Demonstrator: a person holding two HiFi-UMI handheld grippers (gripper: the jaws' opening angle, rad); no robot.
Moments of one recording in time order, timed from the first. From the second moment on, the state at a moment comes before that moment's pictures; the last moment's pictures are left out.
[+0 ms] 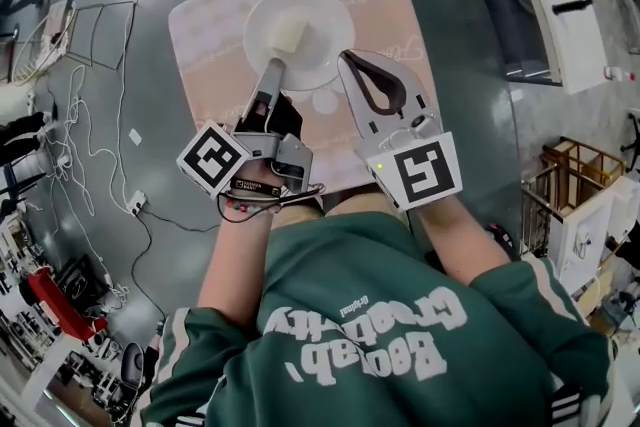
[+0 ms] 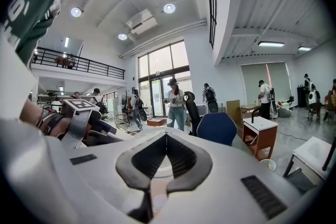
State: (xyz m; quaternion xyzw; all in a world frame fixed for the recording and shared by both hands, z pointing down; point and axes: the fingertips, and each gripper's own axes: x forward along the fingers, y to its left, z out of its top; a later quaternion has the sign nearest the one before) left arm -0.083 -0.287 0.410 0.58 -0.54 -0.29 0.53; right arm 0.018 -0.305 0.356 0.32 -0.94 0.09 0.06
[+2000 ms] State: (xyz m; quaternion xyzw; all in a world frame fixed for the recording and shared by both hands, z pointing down) left arm -0.175 -0.327 0.582 0.51 -0.54 -0.28 0.61; right arm -0.085 -0.361 0.499 0.34 -0.92 0.15 0.14
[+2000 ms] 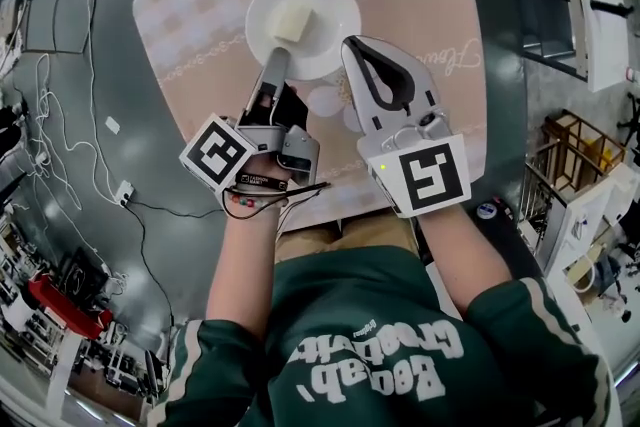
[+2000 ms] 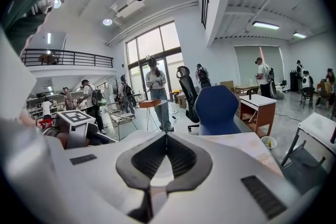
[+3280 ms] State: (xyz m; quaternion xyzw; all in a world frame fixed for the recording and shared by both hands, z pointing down) left arm -0.192 -0.363 0.640 0.51 -0.54 -0.24 0.62; right arm -0.097 -0.394 0.564 0.36 -0.90 0.17 0.16
